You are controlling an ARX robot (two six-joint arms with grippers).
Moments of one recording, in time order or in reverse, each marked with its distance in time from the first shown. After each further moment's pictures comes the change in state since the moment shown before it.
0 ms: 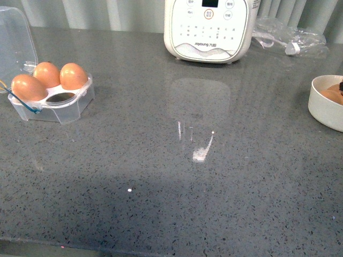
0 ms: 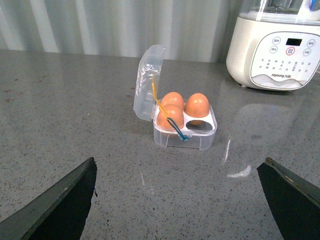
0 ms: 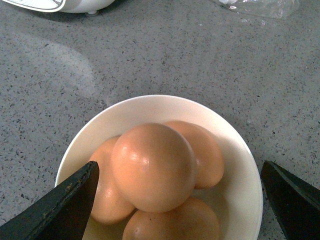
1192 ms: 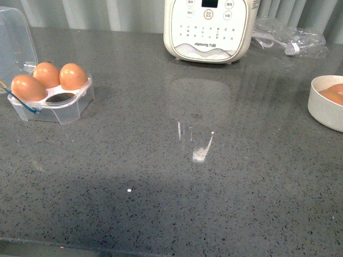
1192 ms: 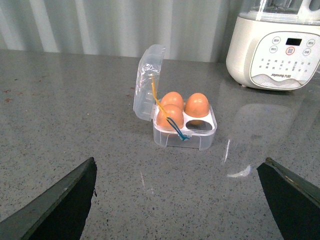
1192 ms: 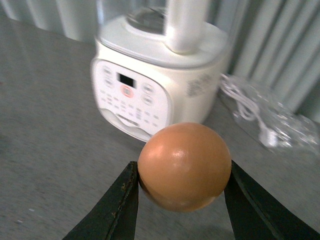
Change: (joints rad) left arm 0.000 0.000 0.000 0.000 0.000 0.000; right arm 0.242 -0.159 0.189 -0.058 0.020 0.056
